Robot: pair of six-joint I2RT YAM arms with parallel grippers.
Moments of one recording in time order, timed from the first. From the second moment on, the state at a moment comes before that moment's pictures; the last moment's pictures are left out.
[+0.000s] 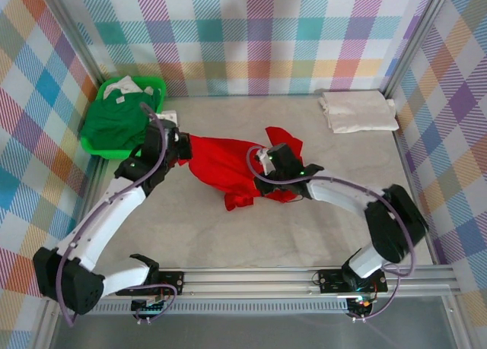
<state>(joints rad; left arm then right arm) -0.39 1.15 1.09 -0.48 -0.26 -0.32 0.70 1.50 0.94 -0.25 -0.19 0.23</state>
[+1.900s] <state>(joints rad) -0.48 1.10 1.43 -0.55 -0.09 -0.40 1.11 1.51 0.88 0.10 -0.02 0.05</state>
